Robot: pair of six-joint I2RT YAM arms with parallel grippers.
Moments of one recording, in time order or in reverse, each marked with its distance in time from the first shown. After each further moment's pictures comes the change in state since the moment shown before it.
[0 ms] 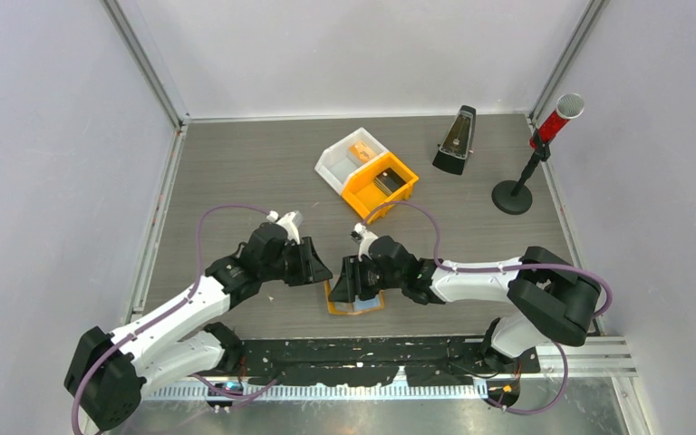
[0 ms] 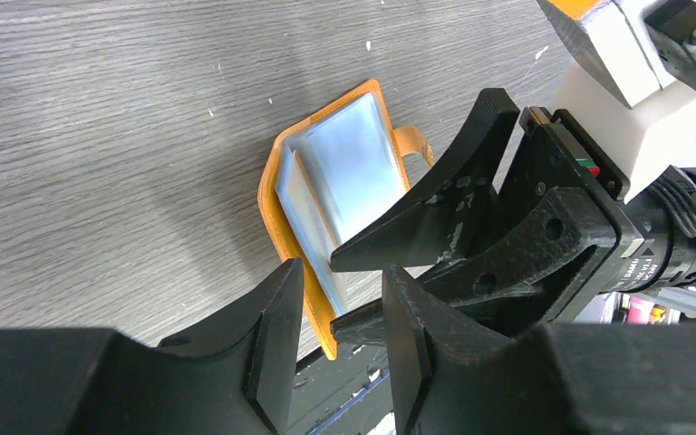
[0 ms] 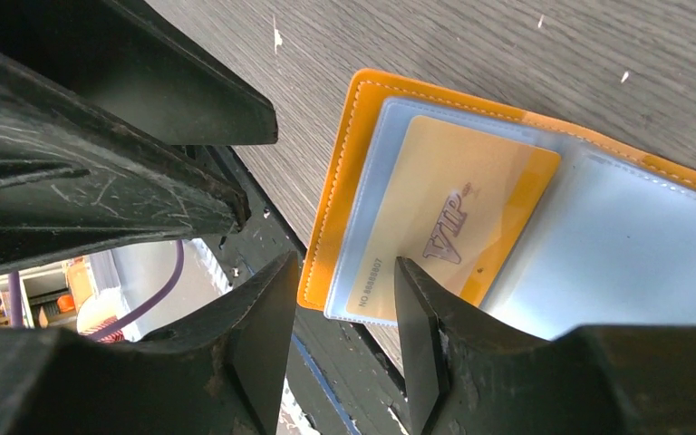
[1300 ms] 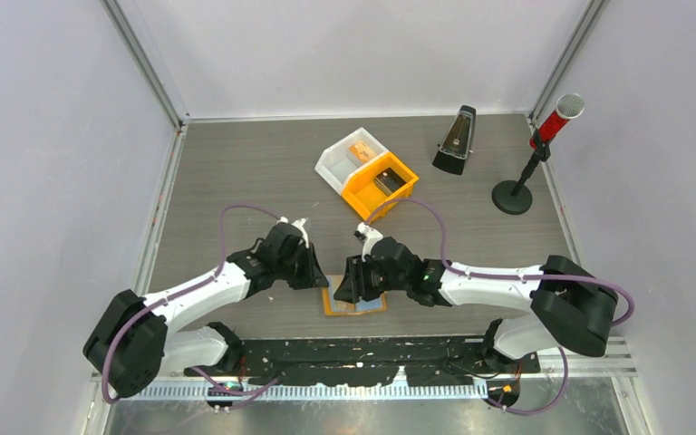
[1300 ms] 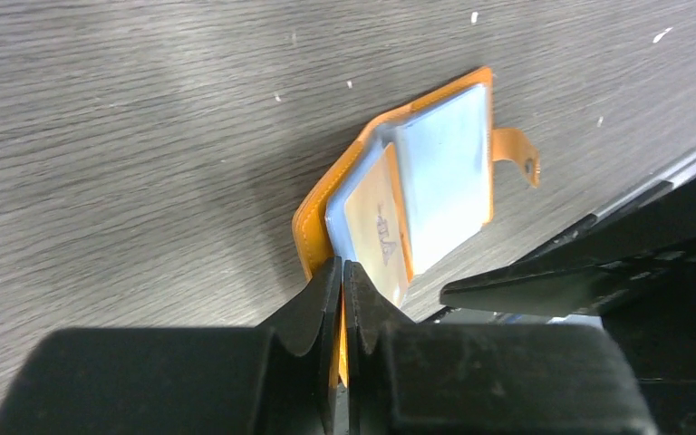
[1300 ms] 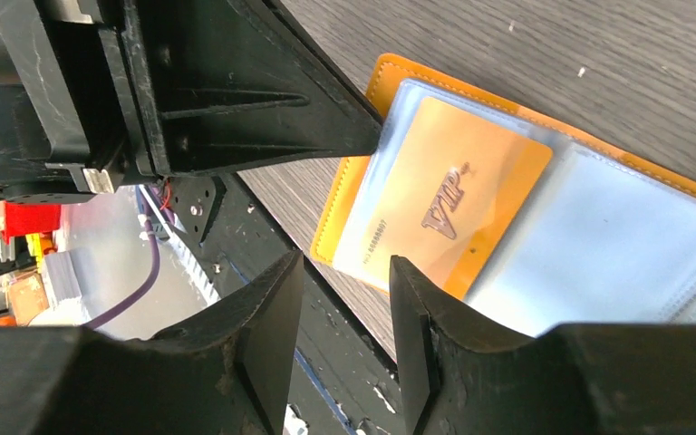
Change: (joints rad) left arm 0.000 0.205 -0.002 0.050 0.001 0.005; right arm 0.030 -0.103 0.017 -0.129 0.096 -0.056
